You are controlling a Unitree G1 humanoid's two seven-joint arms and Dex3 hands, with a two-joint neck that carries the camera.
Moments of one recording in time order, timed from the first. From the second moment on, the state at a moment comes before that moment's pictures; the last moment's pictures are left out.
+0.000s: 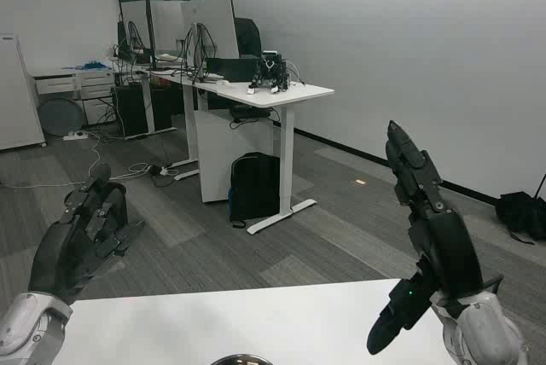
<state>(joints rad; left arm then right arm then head) -0.67 0.37 -0.14 0.70 -0.59 -0.61 -0.17 -0.23 -0.41 -0.15 -0.13 0.12 -0.50 -0.03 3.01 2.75</state>
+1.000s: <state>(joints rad) -0.64 0.25 0.01 0.69 -0.36 -1.01 0.19 -0.29 -0.28 -0.14 -0.05 0.21 -0.59 0.09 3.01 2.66</state>
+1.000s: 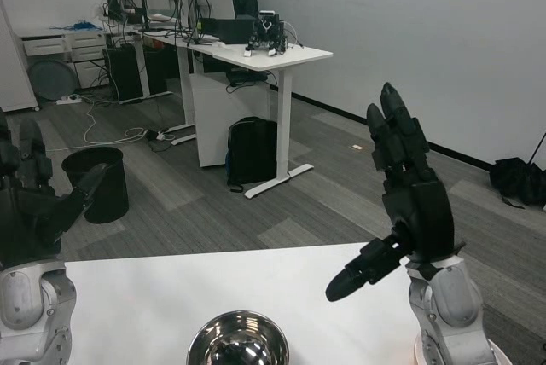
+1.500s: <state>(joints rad) -0.61 0.25 0.03 0.69 -0.38 -1.01 0.19 -0.24 -0.47 -0.24 -0.44 0.28 -0.01 0.29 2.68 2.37</state>
